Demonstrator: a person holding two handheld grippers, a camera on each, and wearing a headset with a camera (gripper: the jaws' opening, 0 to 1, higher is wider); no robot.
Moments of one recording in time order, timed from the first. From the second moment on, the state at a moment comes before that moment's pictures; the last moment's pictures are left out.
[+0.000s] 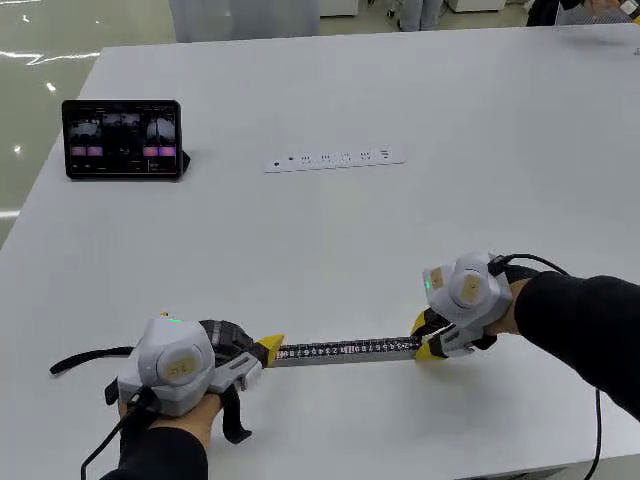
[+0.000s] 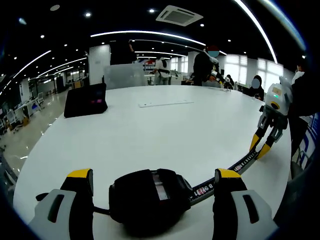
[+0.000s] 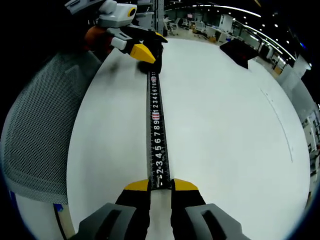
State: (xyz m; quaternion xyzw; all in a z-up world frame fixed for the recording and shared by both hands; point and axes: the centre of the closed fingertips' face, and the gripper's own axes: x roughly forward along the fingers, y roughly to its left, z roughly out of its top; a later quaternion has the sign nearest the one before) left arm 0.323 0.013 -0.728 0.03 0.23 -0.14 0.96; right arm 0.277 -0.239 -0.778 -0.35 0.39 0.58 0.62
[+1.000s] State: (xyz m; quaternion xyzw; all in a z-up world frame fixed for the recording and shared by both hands) left arm 0.314 0.022 -0.743 0.00 0.27 -0.11 0.96; right arm 0.278 -0.240 -0.780 -0.36 0.44 0.54 0.62
